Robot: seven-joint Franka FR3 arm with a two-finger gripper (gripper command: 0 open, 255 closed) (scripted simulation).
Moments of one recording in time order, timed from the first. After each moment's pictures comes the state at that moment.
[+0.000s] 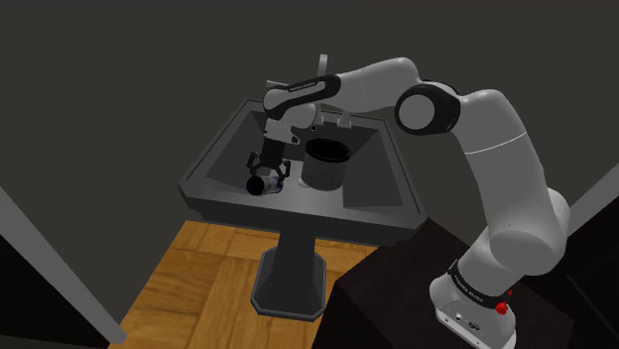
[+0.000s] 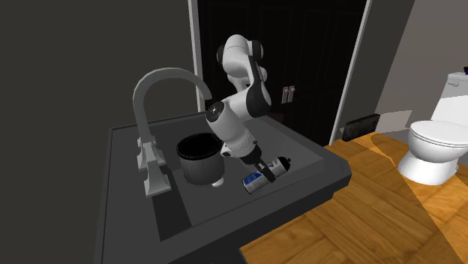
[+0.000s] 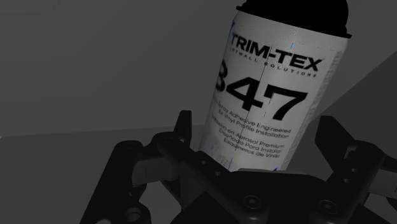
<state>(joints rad) 0.08 0.84 0.18 -1.33 0.43 1.86 0.88</state>
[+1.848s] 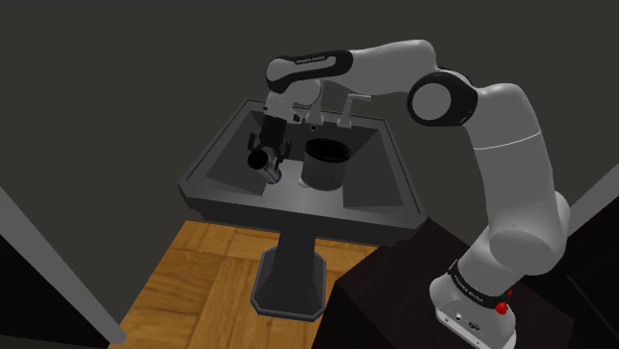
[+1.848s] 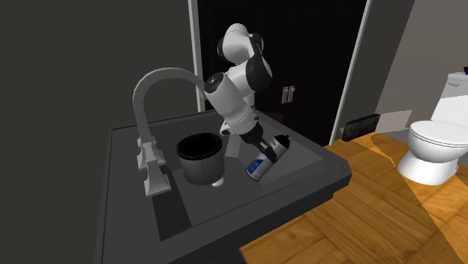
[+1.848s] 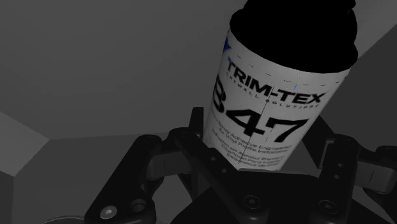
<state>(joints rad) 0.07 0.73 0.18 -1.29 0.43 1.74 0.95</state>
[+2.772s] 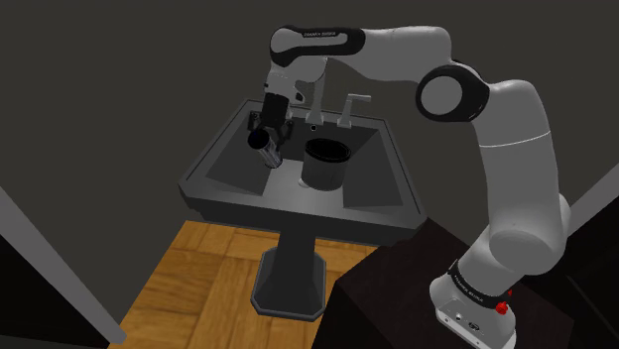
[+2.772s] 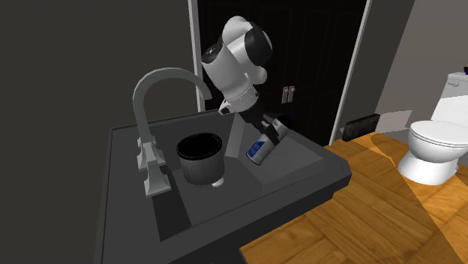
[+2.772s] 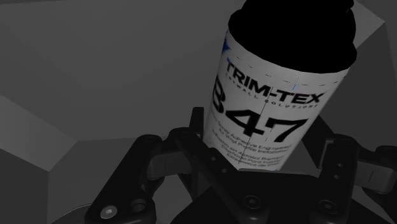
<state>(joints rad) 0.06 0.67 0.19 -1.21 0.43 1.61 1.01</state>
